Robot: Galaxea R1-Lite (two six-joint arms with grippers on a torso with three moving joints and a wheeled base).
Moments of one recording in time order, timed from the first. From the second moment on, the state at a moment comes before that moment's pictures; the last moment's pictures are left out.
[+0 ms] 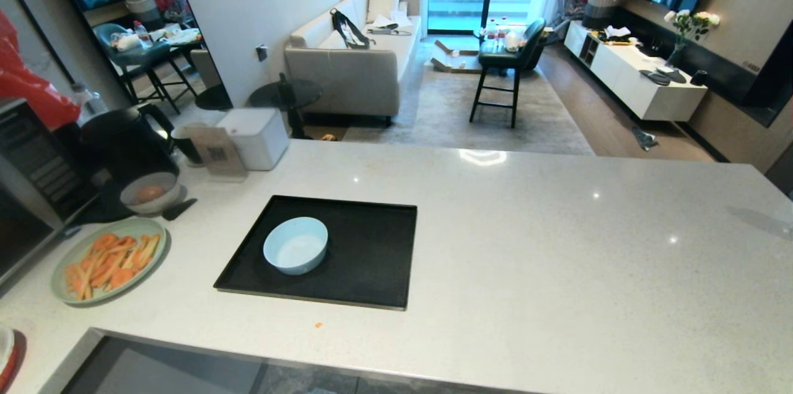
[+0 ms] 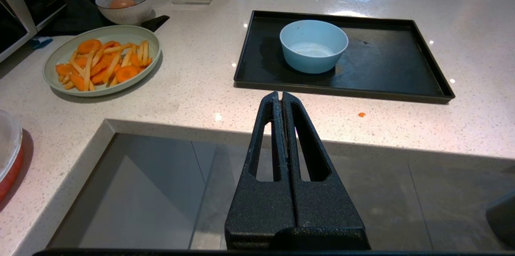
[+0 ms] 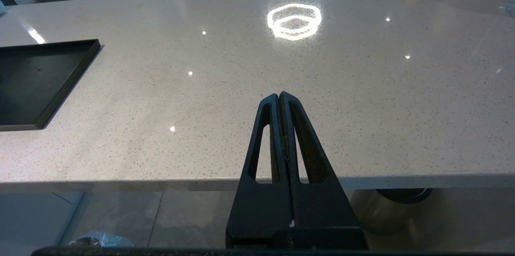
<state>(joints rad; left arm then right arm) 0.00 0.01 0.00 -0.01 -0.01 -0.02 0.00 0.00 0.00 -0.01 -0.06 0.10</state>
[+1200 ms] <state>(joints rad) 0.00 0.00 0.00 -0.01 -0.01 -0.02 0.00 0.00 0.00 -0.01 -0.06 0.10</state>
